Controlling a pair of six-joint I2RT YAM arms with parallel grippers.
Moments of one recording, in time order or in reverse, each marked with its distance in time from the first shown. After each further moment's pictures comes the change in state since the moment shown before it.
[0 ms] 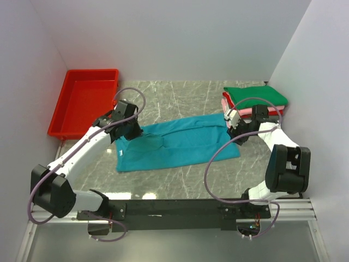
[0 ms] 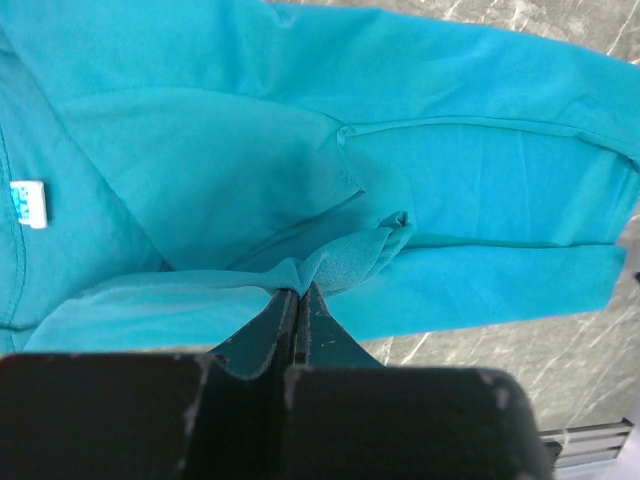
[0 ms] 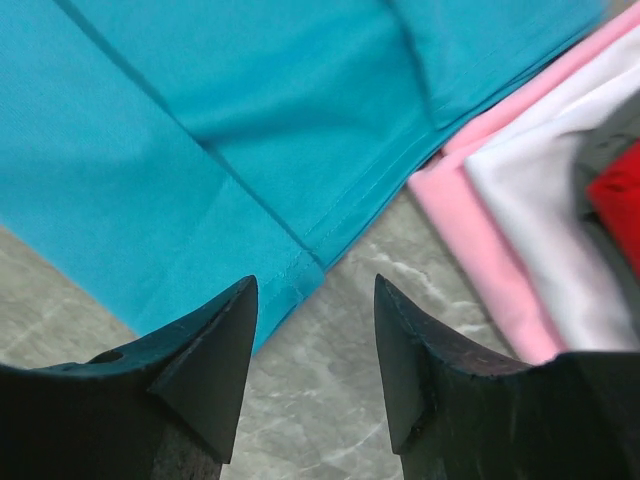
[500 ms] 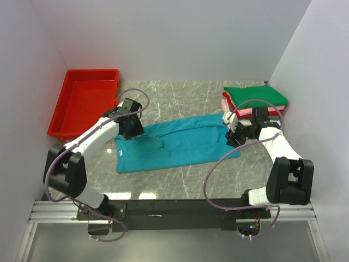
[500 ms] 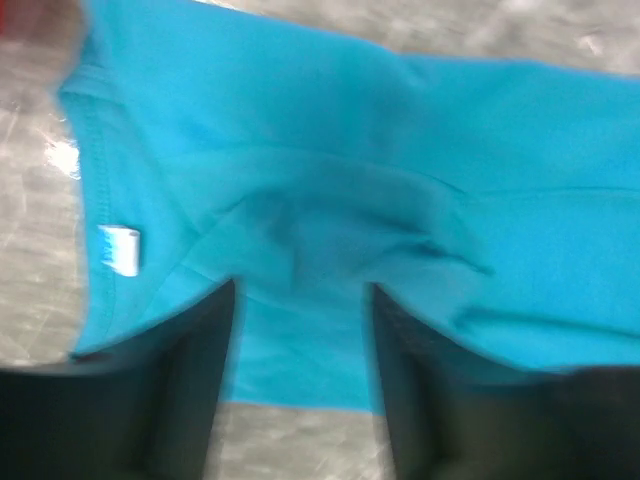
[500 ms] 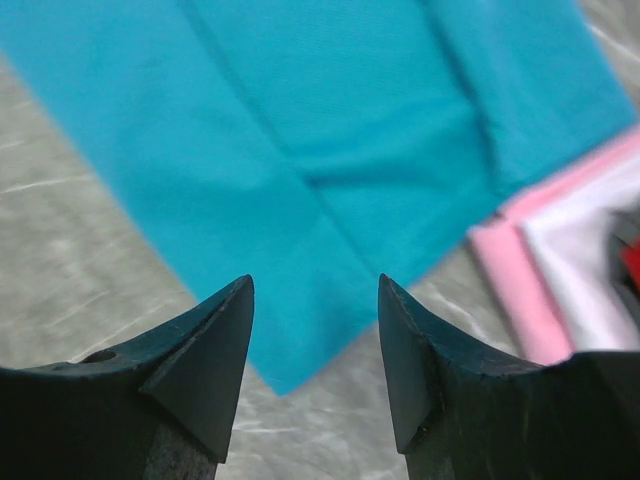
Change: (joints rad) left arm 0.045 0.195 0.045 -0.012 -0.101 0.074; right arm 0.023 -0.132 -0.029 -0.084 -0.140 -0.034
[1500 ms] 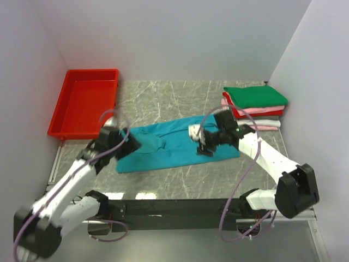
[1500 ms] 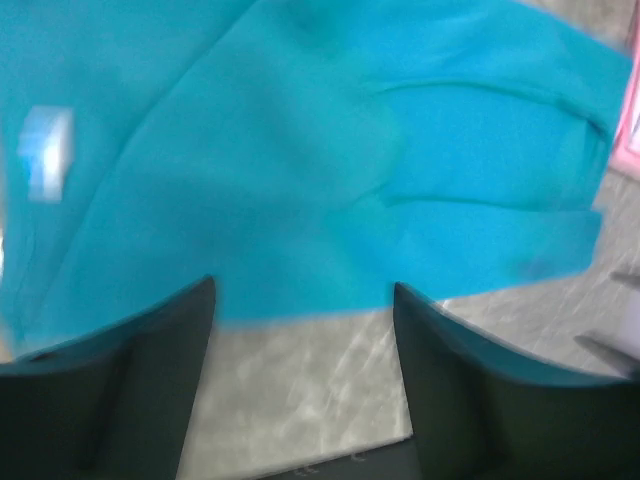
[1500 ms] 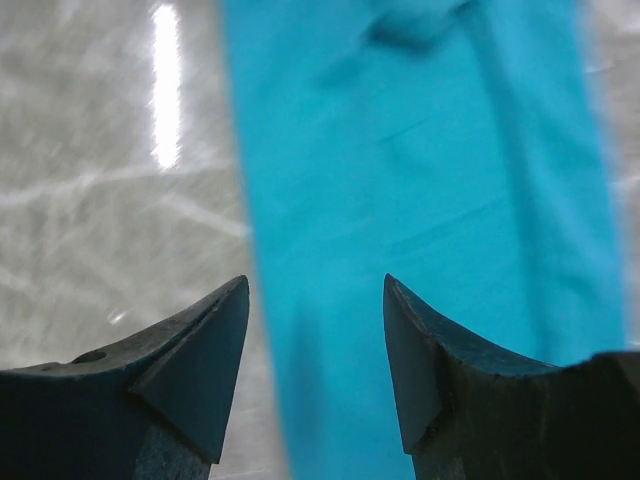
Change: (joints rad) left arm 0.018 -0.632 -0.510 0.188 0.174 -0.120; right arm 0.540 -0.112 -0.011 0.015 -0.027 0.079
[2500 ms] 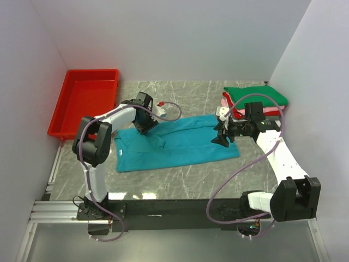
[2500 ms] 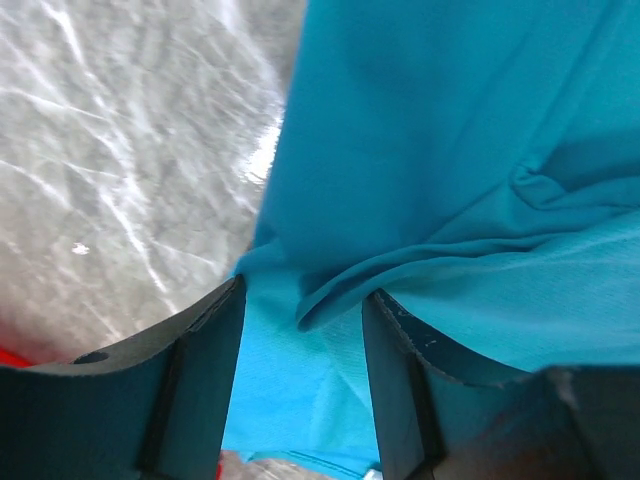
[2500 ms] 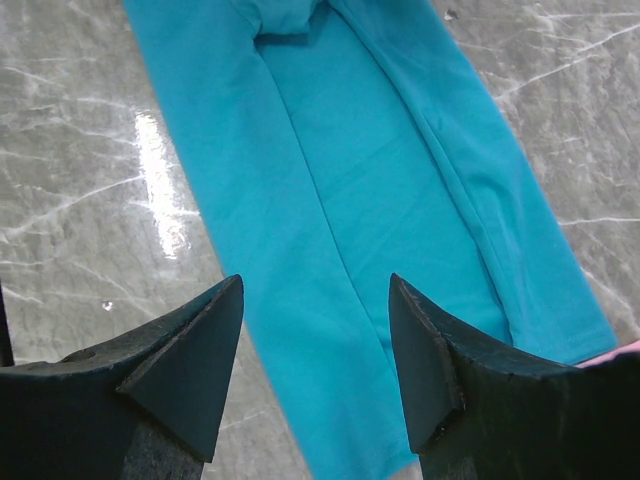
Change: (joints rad) left arm 0.003 1.089 0.774 -0.105 0.076 1.490; right arm -0.365 -0.047 0.095 -0.094 -0.226 0.037
